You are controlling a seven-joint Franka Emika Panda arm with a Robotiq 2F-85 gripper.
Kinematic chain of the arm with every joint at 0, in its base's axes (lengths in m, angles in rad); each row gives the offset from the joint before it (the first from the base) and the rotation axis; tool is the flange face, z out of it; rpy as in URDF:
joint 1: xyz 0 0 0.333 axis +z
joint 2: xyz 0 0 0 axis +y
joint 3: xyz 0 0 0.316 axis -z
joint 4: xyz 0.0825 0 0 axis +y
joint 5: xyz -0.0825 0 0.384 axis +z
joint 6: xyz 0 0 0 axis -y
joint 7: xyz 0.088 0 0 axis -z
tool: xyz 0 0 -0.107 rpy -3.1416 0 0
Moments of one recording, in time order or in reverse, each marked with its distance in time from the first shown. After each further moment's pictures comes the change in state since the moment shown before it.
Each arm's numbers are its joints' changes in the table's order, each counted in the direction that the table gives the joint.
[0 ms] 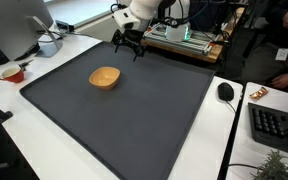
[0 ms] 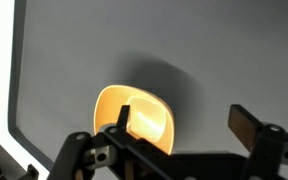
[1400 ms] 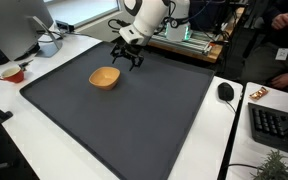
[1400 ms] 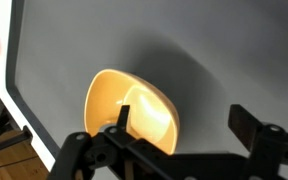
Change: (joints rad) arm 0.000 0.153 0.073 -0.017 -0.553 0.162 0.309
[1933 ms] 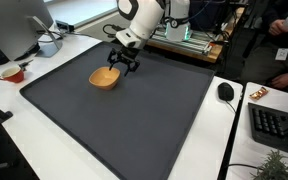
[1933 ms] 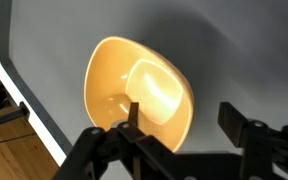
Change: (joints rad) arm -0.021 0.079 0.016 -0.087 -0.172 0.097 0.093
